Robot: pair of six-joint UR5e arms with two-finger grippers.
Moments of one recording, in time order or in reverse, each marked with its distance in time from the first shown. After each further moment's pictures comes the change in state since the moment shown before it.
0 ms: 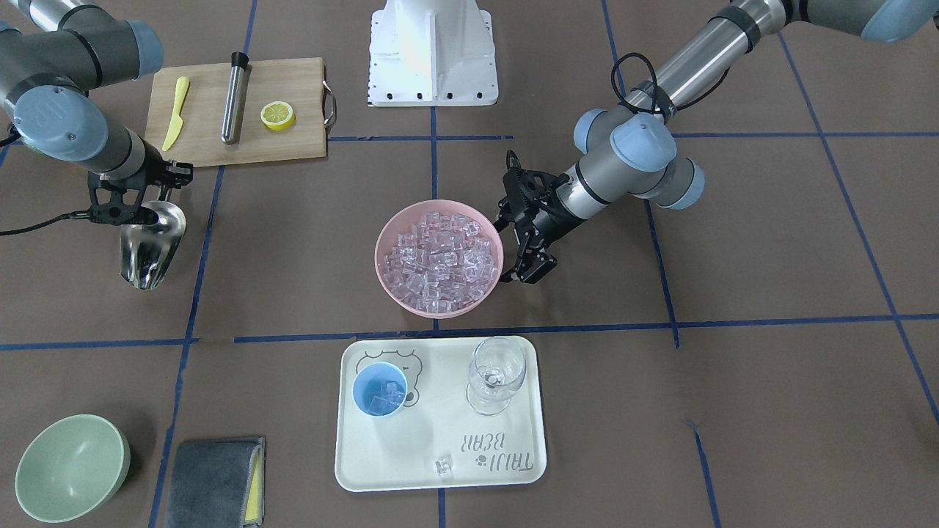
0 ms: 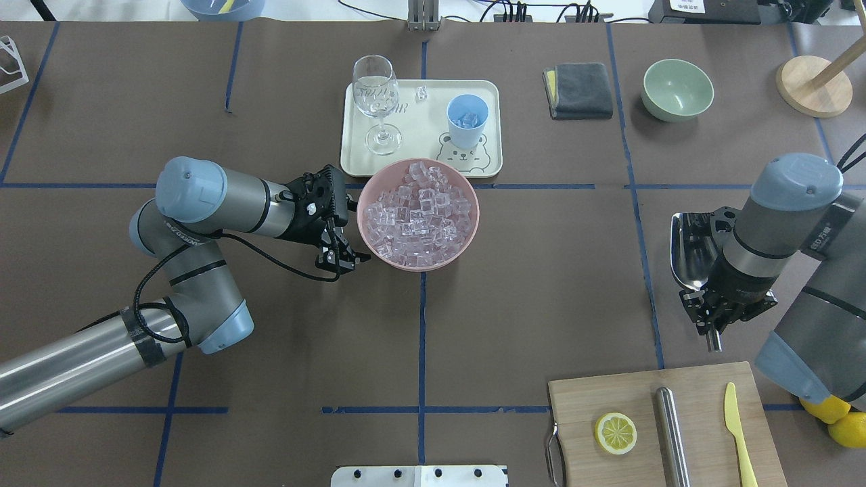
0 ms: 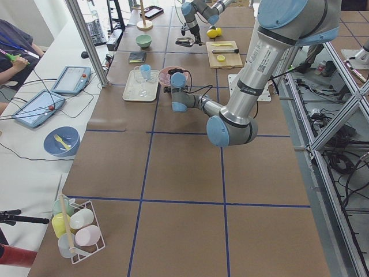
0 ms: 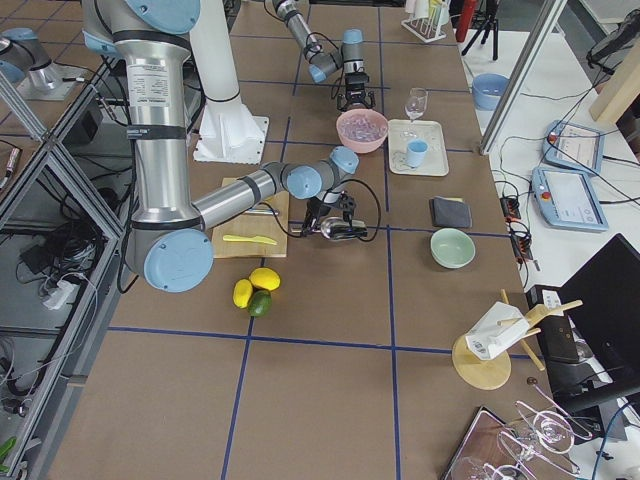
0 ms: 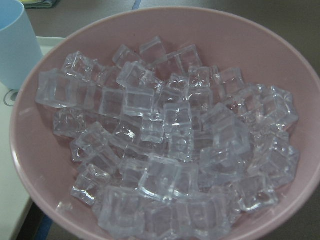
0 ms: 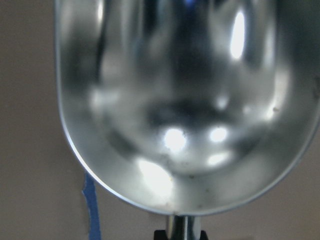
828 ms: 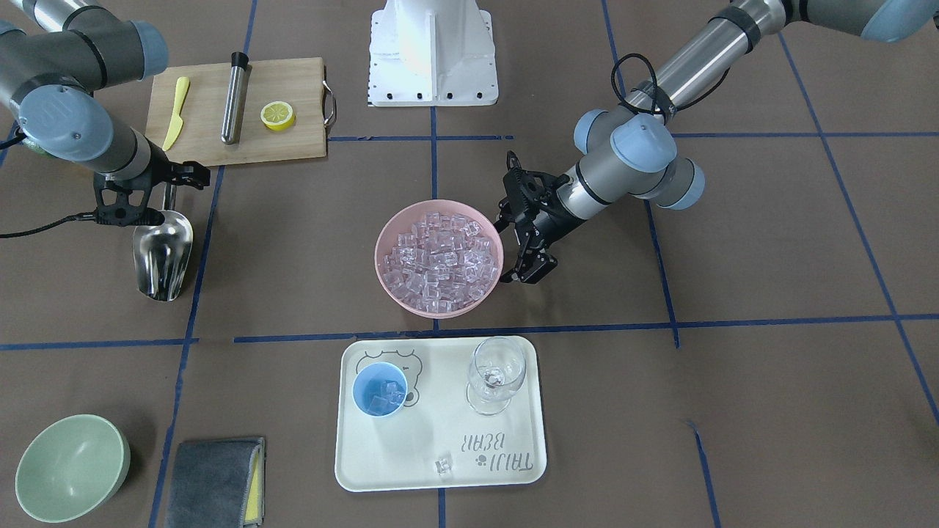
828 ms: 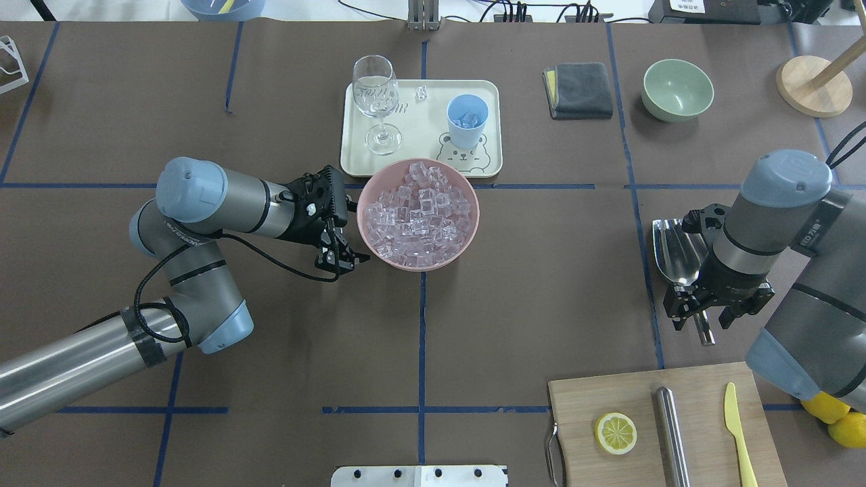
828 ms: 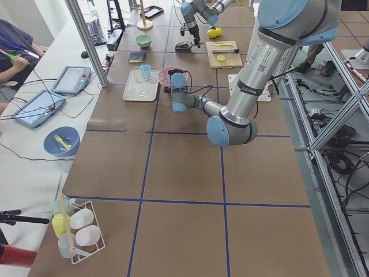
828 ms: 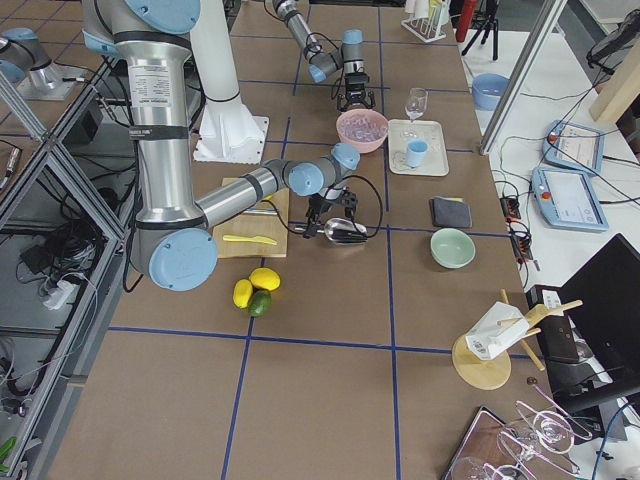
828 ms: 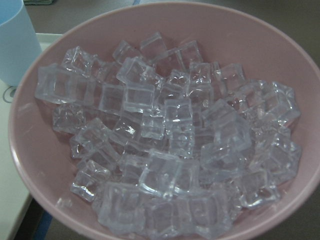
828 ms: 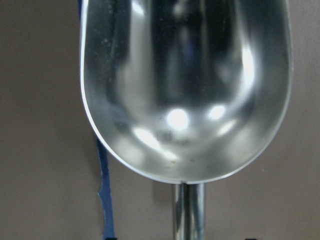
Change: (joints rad) left arm 0.000 0.000 0.001 0.000 -0.001 0.000; right arm 0.012 0.026 0.007 0.001 -0.003 0.006
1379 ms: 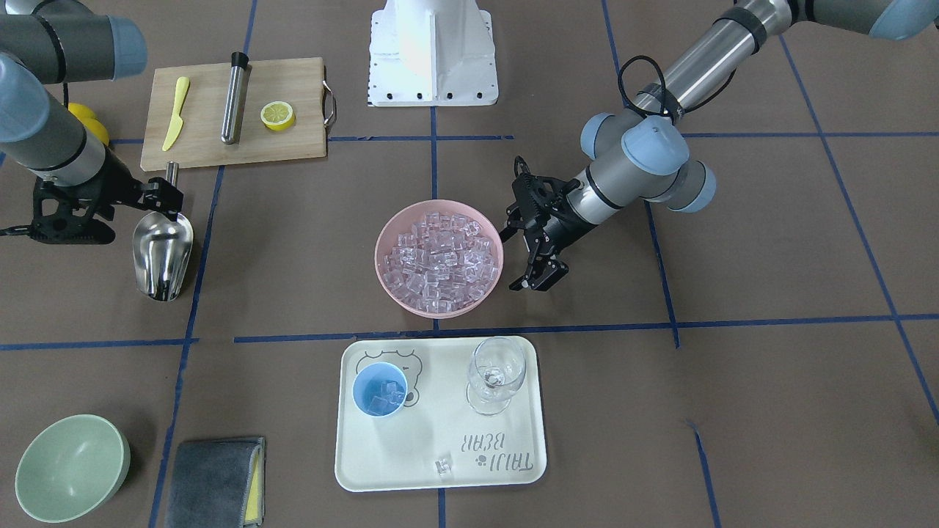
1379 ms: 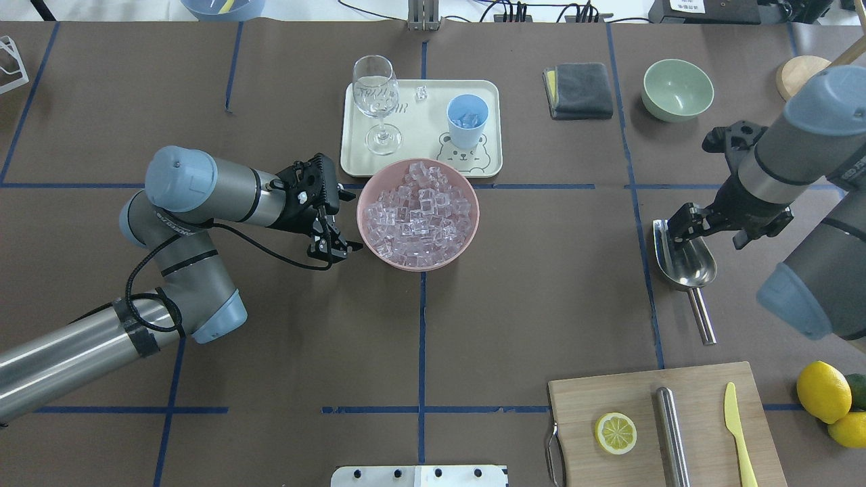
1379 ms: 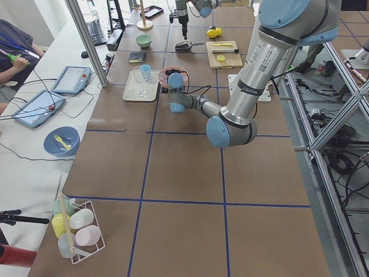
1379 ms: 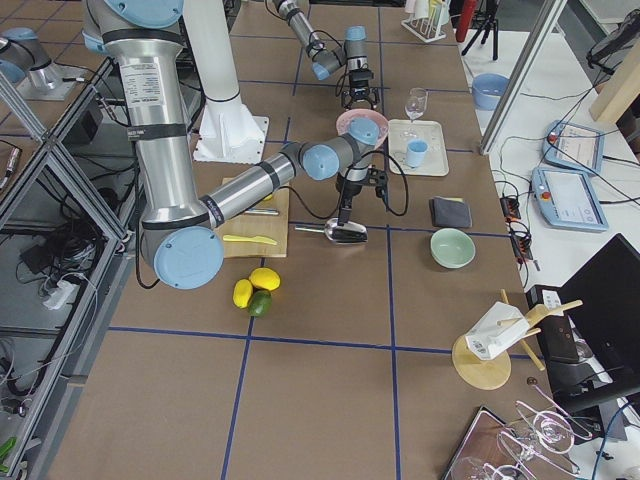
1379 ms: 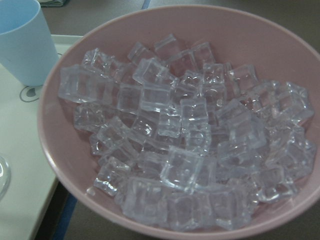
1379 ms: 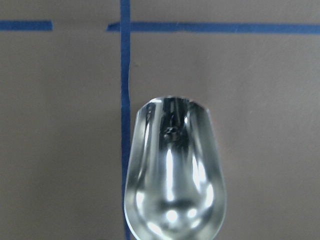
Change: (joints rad) left arm -0.038 0.011 -0.003 0.004 -0.004 0.002; right arm 0.183 0.073 0.039 0.002 -0.090 -0.093
